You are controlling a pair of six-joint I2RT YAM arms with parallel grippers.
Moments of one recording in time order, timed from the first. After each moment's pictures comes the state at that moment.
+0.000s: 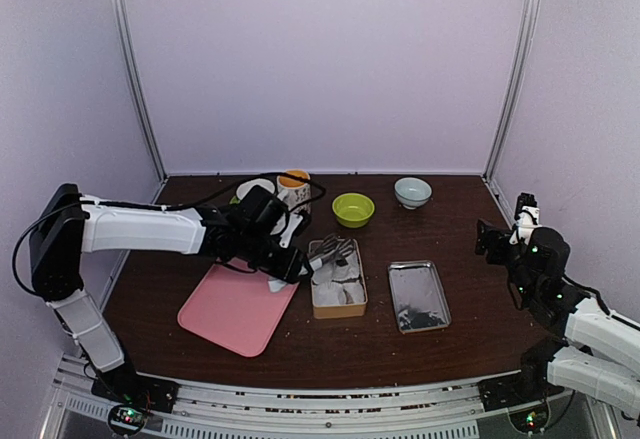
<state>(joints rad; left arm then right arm) -0.86 1.70 1.12 -0.30 0.15 -0.34 0.36 0.67 0.24 0.29 0.40 0.21</state>
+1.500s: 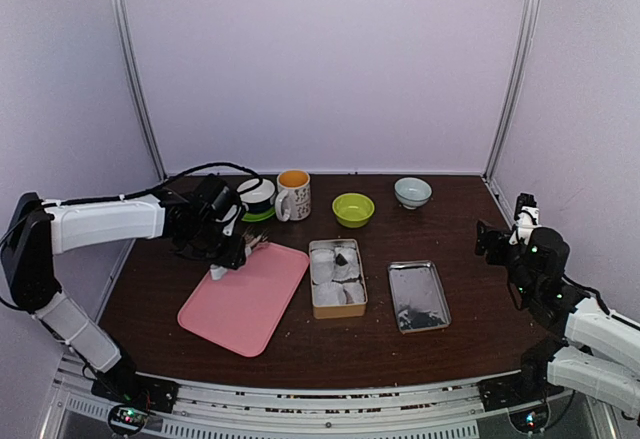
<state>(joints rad) -0.63 1.54 1.05 -0.60 -0.11 -0.33 0.36 0.67 0.24 0.28 0.40 0.21</state>
